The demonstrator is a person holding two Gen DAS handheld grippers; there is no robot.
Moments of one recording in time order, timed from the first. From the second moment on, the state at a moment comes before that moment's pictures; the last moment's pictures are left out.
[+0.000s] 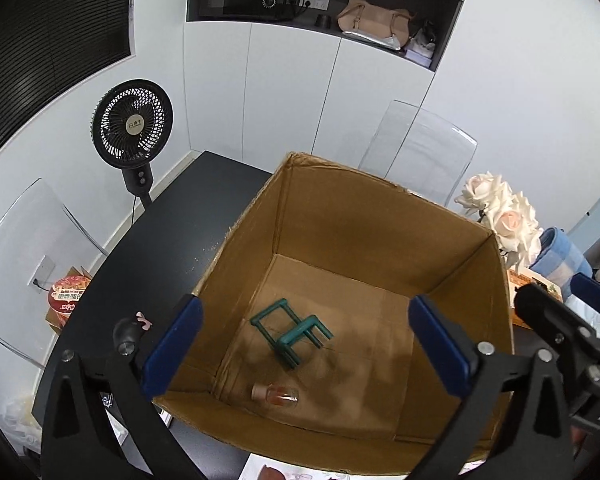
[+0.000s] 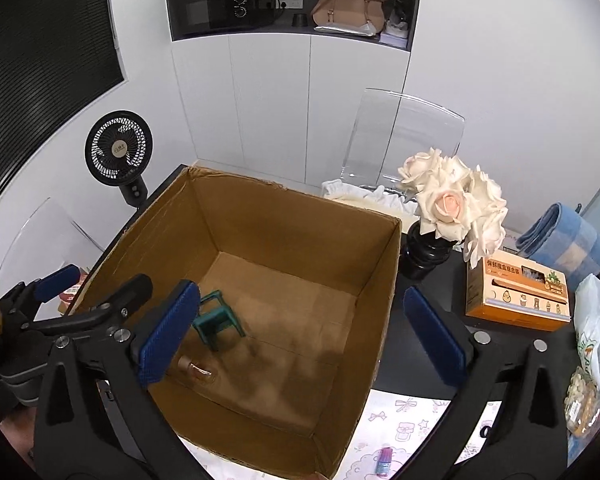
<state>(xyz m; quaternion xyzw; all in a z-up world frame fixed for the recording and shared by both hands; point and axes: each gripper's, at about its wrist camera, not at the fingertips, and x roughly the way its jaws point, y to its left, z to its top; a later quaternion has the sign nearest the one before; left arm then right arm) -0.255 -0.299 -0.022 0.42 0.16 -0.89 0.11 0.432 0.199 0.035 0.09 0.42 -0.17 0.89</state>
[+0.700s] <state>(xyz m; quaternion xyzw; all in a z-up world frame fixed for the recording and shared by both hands) -0.244 -0.293 -0.015 0.40 0.15 -0.90 0.11 0.409 0.200 0.051 0.09 0.40 -0.17 0.90</state>
